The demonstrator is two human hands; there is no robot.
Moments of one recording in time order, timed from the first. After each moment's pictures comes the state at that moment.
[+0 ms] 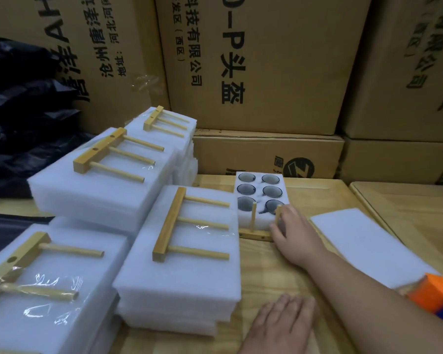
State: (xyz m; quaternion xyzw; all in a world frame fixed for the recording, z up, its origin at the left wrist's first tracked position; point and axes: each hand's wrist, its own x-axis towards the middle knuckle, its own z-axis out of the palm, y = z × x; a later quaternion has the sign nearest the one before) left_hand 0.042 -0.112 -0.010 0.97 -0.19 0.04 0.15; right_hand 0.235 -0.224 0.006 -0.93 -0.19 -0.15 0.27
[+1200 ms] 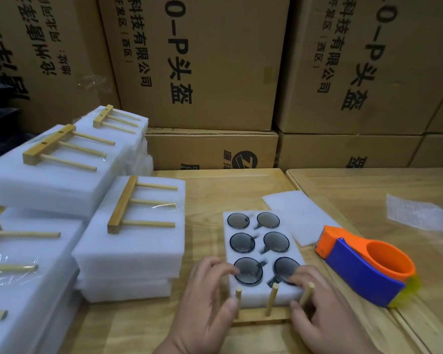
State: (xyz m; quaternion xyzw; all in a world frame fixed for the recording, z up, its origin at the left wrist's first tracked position) left_hand 0.001 -0.085 0.005 0.82 -0.25 0.21 0.47; right_hand -0.012 -0.339 0.006 -0.92 -0.14 -0.19 0.31
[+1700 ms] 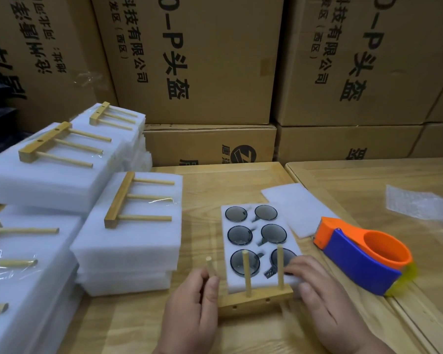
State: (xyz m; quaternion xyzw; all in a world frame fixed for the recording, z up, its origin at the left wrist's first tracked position) left_hand -0.023 -0.085 -0.002 0.84 -0.11 0.28 0.45; right_hand -0.008 -0.349 0.003 -0.86 -0.21 -0.19 0.42
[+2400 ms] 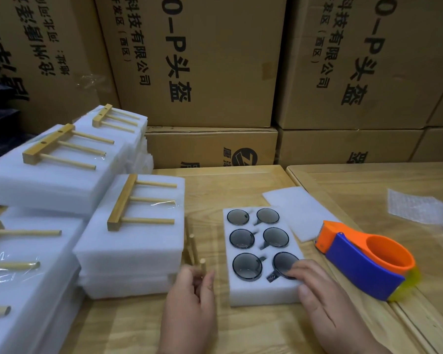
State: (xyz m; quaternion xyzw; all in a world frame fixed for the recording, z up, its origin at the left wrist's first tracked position) left_hand -0.006 -0.088 -0.011 0.83 0.05 0.25 0.51; right_hand -0.010 -0.346 0.003 -0.88 -0.17 -0.19 0.41
